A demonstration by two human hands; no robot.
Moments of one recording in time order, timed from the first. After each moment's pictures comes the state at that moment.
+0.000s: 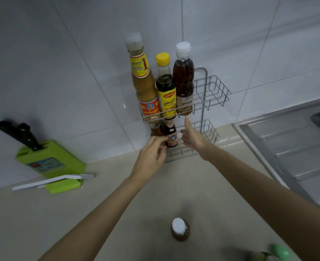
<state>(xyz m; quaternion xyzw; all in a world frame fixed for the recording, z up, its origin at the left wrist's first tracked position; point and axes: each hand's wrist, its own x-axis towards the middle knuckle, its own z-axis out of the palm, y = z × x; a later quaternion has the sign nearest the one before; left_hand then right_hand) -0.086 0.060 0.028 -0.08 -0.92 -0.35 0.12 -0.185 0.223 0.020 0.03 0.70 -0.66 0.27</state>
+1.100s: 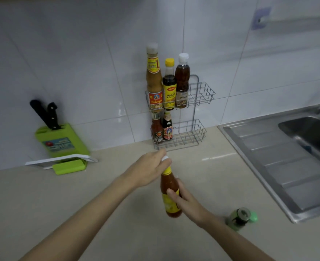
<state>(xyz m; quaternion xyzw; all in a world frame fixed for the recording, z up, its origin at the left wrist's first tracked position) 0.050 0.074 0.082 -0.15 -0.96 -0.26 0.01 0.077 0.248 -0.022 -0.14 0.66 -0.69 0.27</state>
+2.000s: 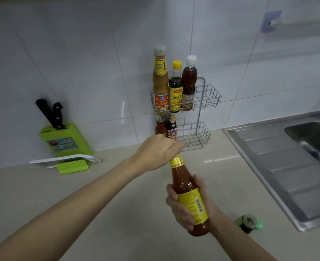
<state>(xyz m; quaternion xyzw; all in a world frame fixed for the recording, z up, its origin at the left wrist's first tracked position) 0.030 0.086 0.142 -0.22 -0.95 -0.20 0.05 0.070 0.237 0.035 -0.18 0.20 -0.78 0.57</state>
